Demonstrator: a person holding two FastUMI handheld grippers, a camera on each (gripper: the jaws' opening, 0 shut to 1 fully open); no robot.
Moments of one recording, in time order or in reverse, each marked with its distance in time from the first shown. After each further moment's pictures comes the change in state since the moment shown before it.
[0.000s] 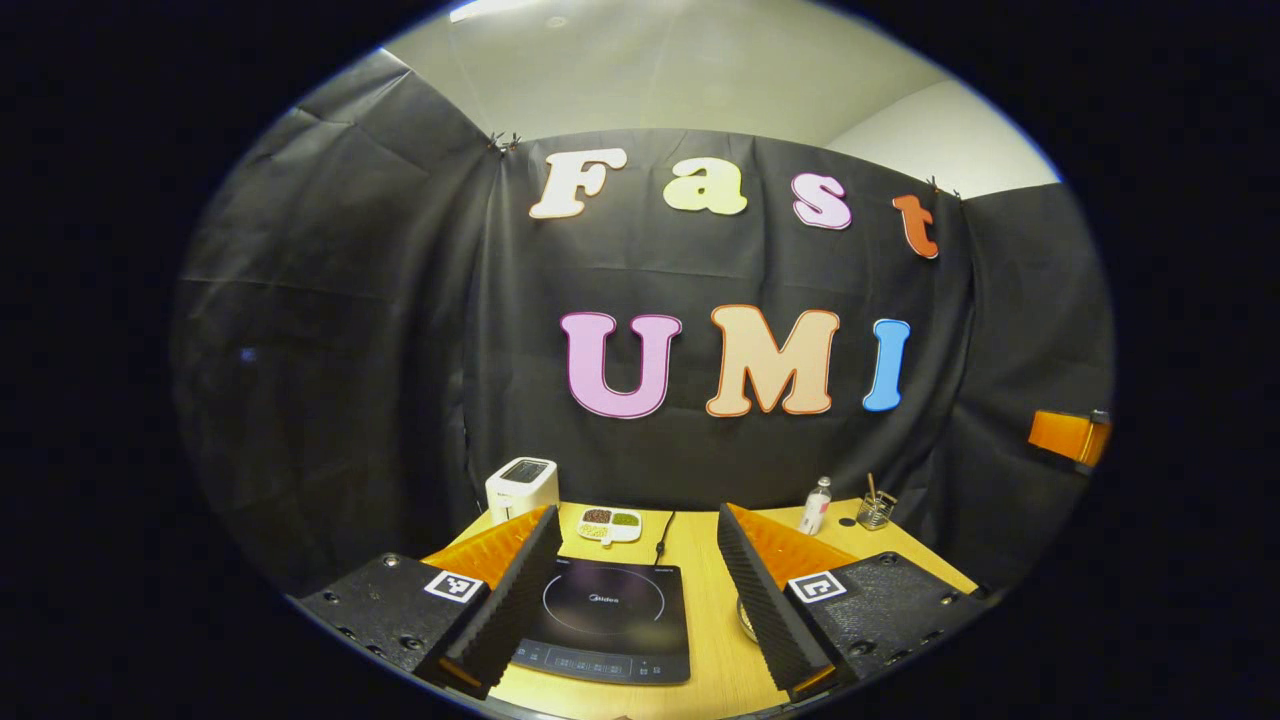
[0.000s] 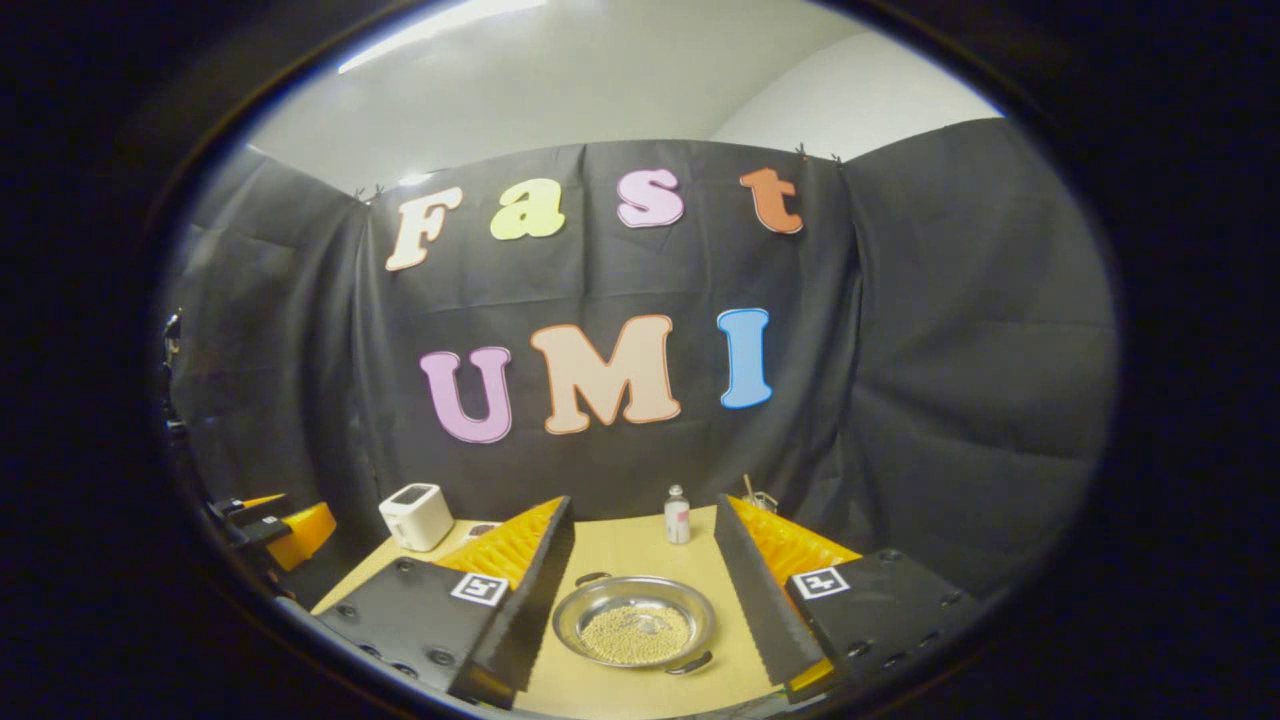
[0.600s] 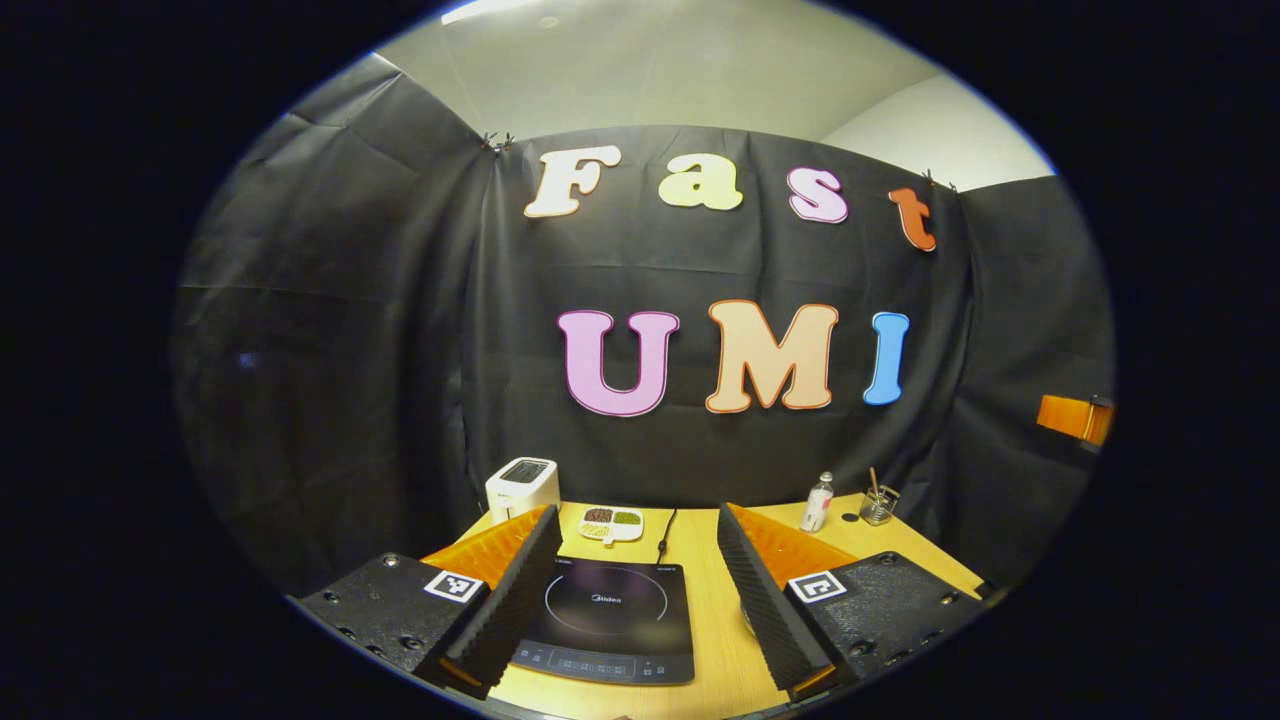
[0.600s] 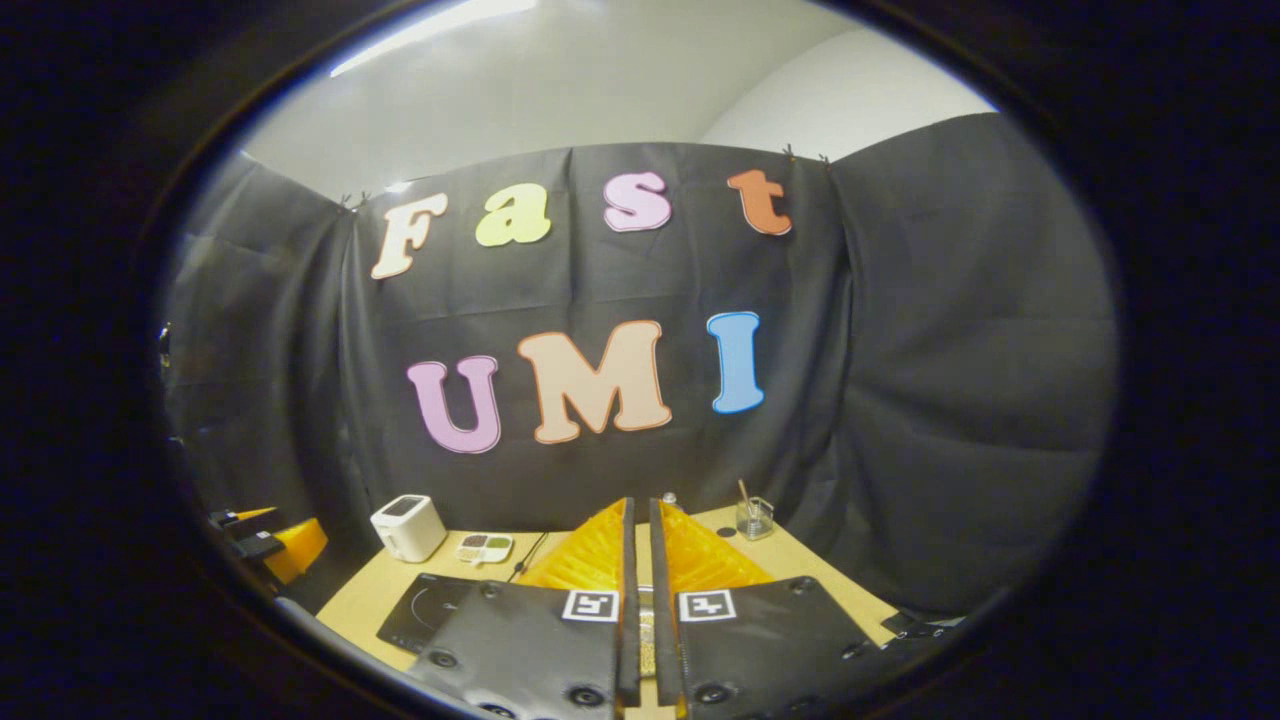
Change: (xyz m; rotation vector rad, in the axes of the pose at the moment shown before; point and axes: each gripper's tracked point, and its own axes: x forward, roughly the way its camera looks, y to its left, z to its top) left arm 0.006 -0.001 -0.005 0.011 0.014 0.000; right arm 0.018 -0.009 -0.009 0.001 0.007 -0.046
